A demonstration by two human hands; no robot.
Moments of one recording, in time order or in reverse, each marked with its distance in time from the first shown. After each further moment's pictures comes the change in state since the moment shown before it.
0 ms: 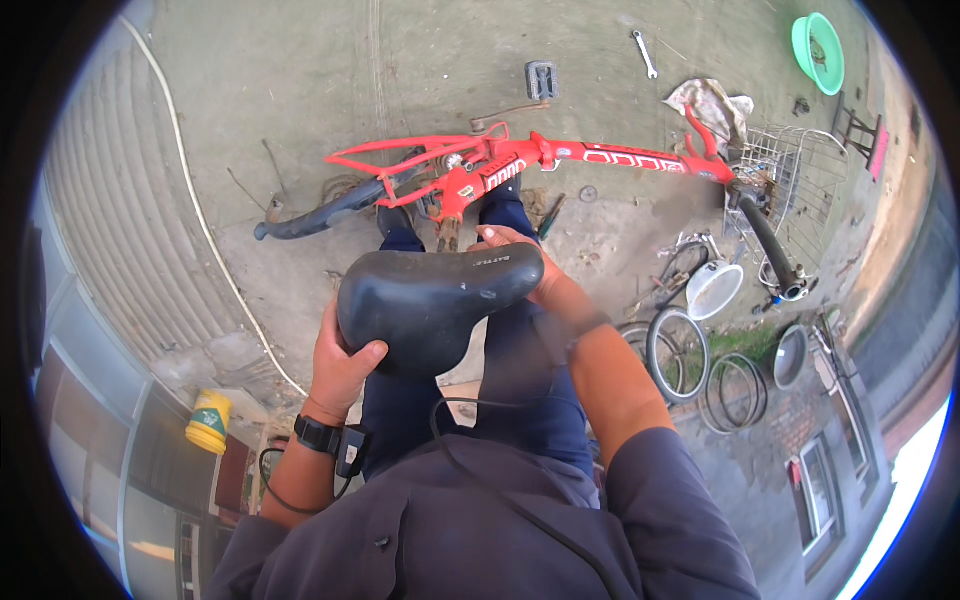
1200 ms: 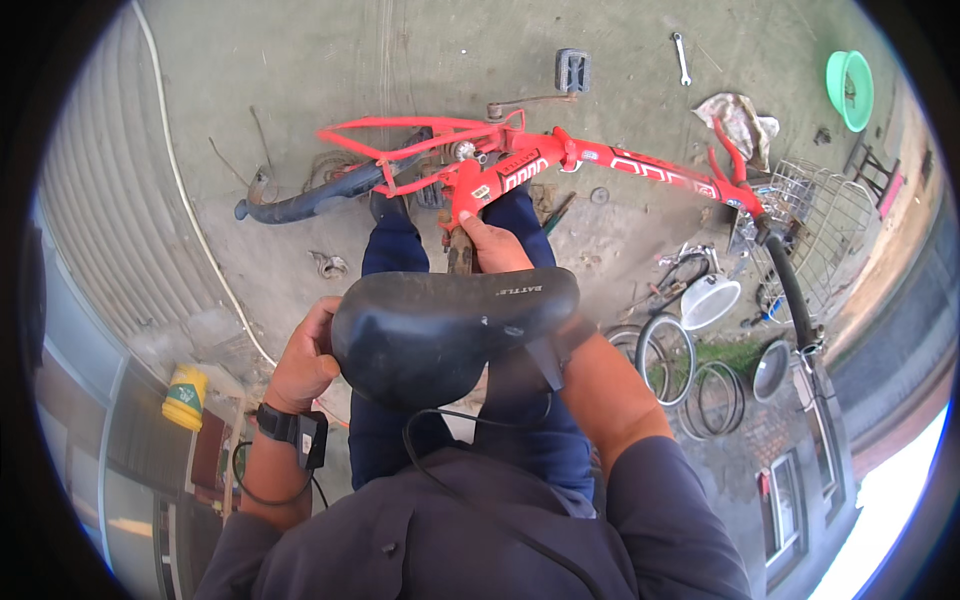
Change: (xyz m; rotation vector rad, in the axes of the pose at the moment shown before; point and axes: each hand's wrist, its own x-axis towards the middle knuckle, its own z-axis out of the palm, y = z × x) left_hand 0.041 -0.015 -0.052 -0.315 -0.304 -0.227; right_hand 0.060 -0.006 0.044 0.189 0.092 0.201
